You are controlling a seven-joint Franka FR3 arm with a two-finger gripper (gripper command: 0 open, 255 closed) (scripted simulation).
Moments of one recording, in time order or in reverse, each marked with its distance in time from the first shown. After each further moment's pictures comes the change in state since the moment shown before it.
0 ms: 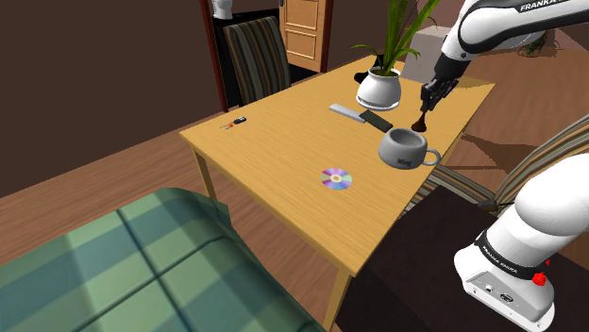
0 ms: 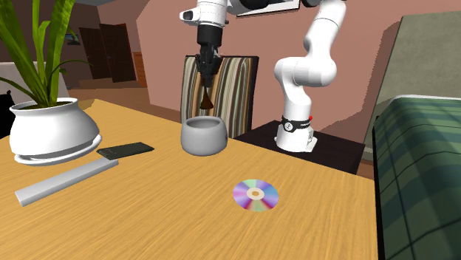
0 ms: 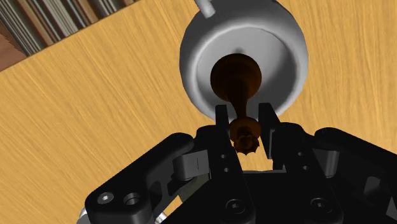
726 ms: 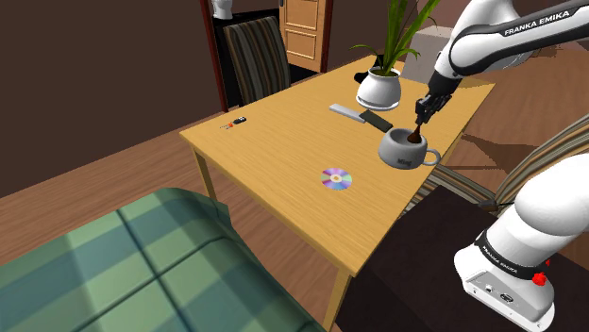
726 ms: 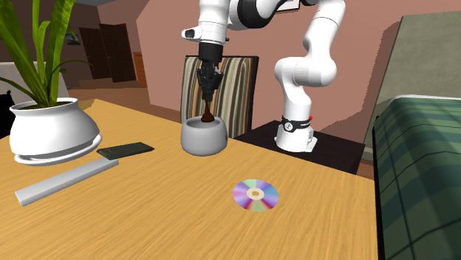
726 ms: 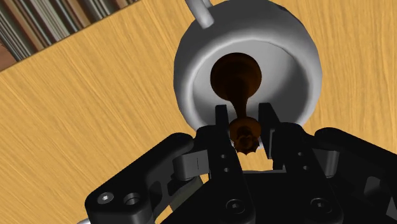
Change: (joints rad) arm -0.002 0.041 -0.012 -0.092 -0.008 0.133 0.002
